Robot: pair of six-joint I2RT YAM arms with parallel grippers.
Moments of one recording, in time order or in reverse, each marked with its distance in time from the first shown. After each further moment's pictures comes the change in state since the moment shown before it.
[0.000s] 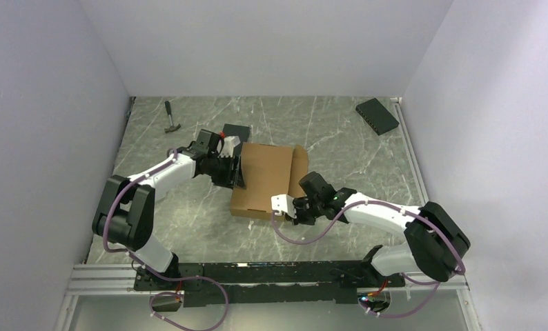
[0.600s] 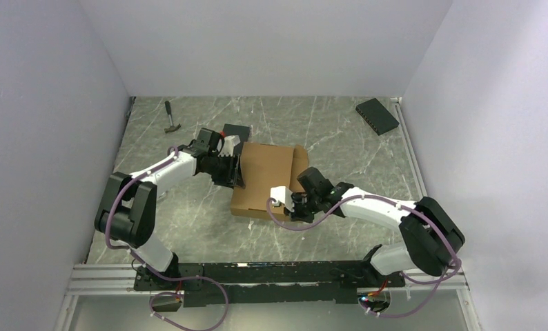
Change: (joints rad) left arm 0.006 0.028 0.023 -0.014 0.007 0.000; right arm -0.026 0.055 0.066 -0.045 -0.006 0.137
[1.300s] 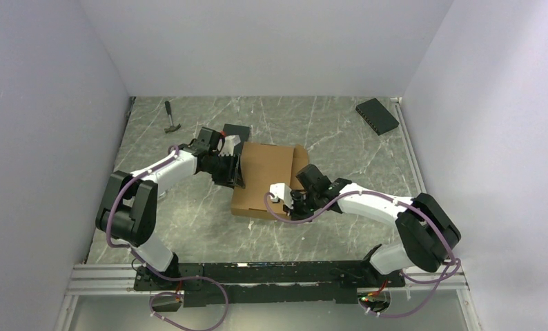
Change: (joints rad) left arm 0.002 0.013 0.015 -0.016 0.003 0.000; right arm -0.010 0.040 0.051 -0.058 -0.003 0.037
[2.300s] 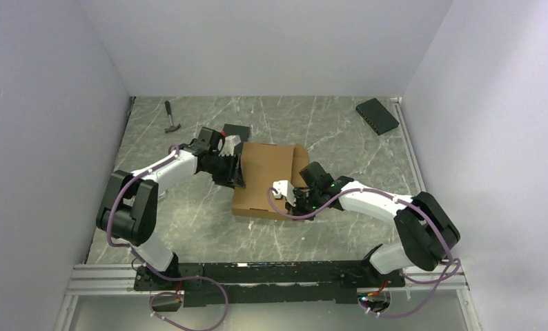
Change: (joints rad) left arm 0.000 0.006 0.003 -0.001 0.009 -0.001; right arm -0.051 0.010 0.000 -0.010 -0.063 -0.010
